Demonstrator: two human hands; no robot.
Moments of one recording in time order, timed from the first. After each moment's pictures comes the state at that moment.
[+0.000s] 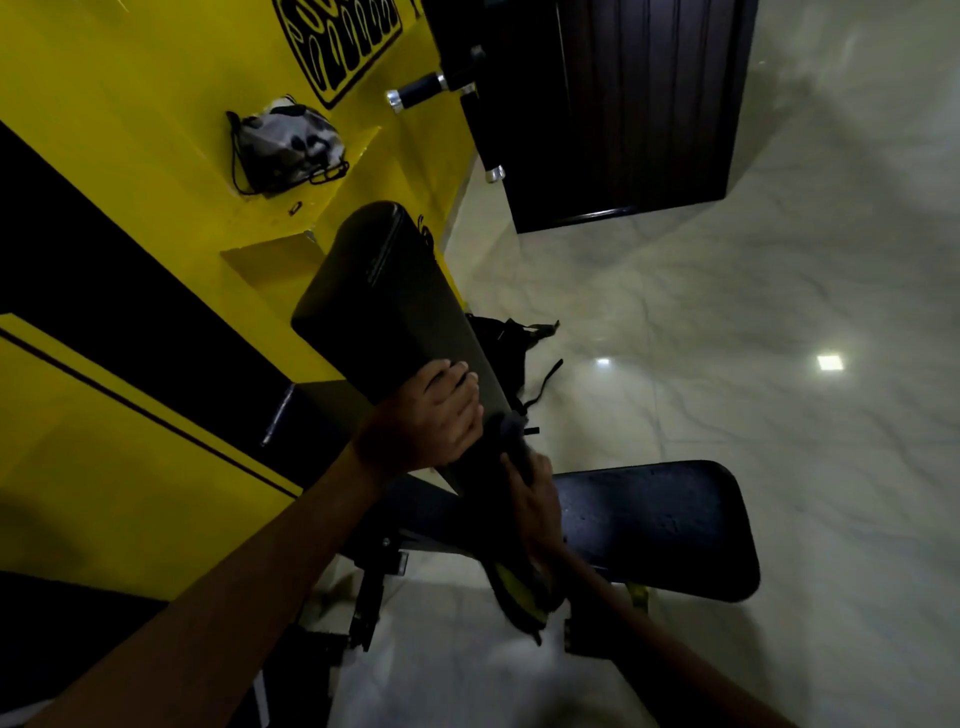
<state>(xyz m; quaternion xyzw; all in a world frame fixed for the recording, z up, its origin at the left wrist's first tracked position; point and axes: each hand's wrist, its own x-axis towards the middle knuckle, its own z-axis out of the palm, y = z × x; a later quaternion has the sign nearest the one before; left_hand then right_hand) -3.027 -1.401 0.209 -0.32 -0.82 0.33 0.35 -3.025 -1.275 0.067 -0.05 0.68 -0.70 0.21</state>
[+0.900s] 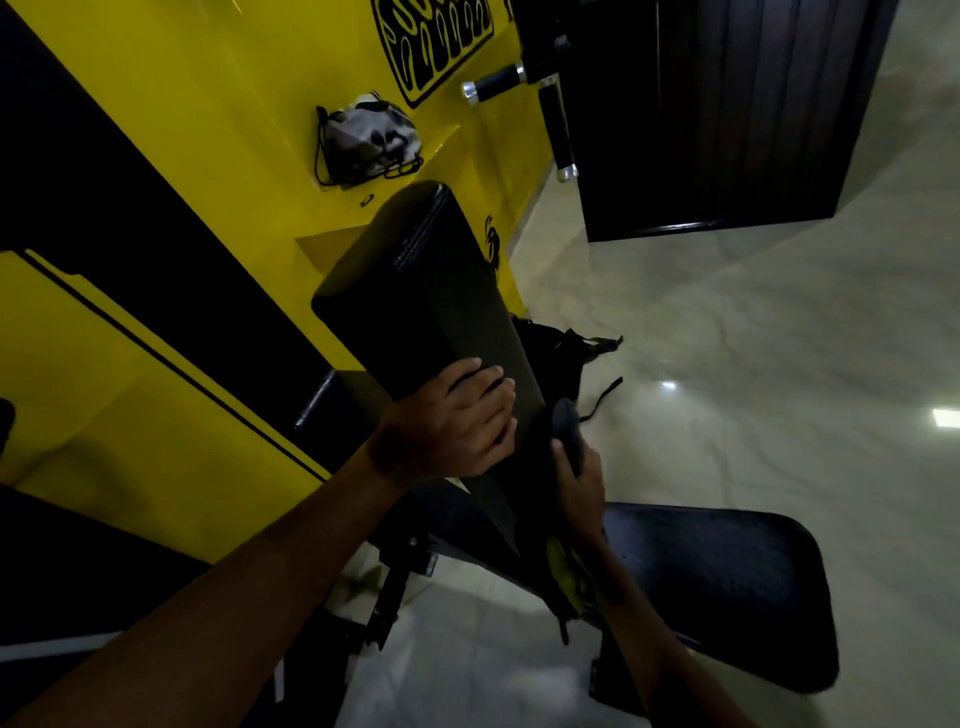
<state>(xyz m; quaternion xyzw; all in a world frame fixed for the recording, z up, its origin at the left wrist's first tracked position) -3.027 -1.398 0.208 -0.28 -0.83 0.33 0.34 -3.083 -1.304 0.009 -0.03 0.70 -0.70 0.16</state>
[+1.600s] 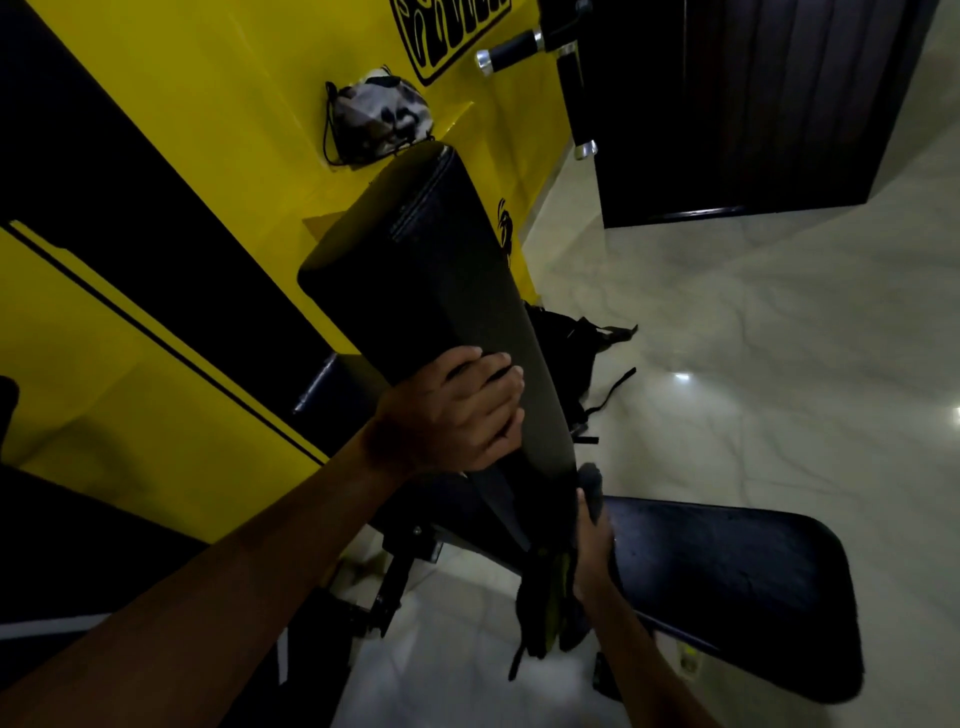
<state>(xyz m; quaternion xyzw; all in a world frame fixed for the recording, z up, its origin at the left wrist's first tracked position) -3.029 -1.402 0.207 -0.29 -0.82 0.33 0.37 -3.060 -1.306 -0.056 0.18 0.60 -0.72 0.30</state>
